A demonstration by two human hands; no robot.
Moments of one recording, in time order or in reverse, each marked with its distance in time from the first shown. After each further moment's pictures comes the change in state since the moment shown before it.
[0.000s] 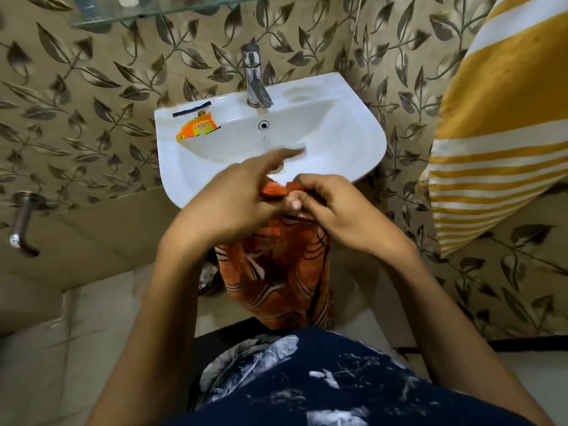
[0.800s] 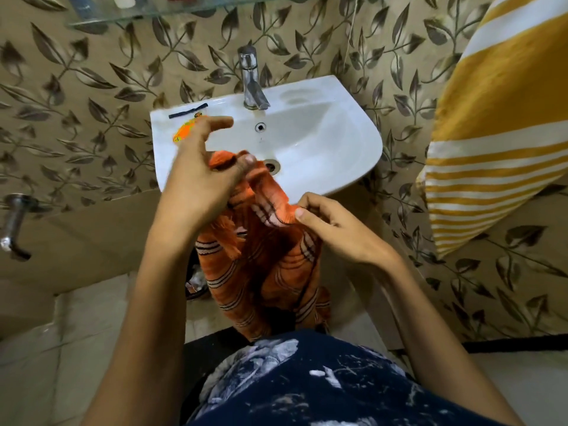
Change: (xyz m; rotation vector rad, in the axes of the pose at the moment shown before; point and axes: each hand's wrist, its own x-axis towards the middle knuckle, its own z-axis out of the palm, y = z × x) left_hand 0.005 -0.026 -0.003 -0.450 0.450 -0.195; right_hand -0.016 0.029 0.017 0.275 -0.055 0.204
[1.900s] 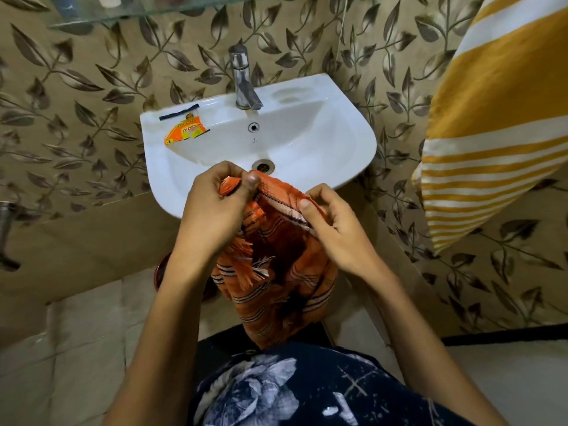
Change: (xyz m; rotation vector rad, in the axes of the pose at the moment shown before) left_hand -0.011 -0.012 0.020 -0.066 -0.010 -0.120; right_hand -0.007 0.003 0.014 -0.008 0.350 -0.016
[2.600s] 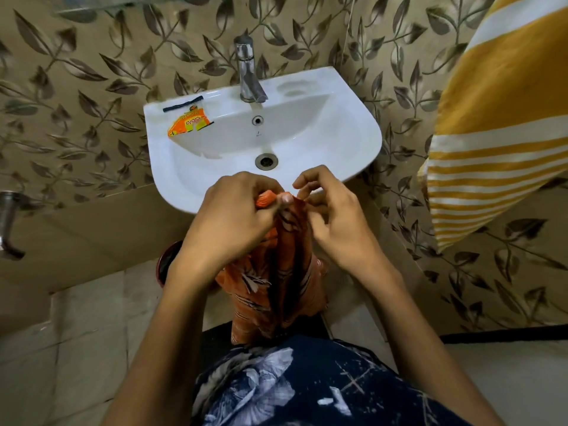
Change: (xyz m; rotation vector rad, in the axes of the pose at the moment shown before) left_hand -0.016 0.017 -0.001 0.572 -0.241 0.299; right_hand 0.004 -0.015 0.004 -0.124 0.027 -0.179
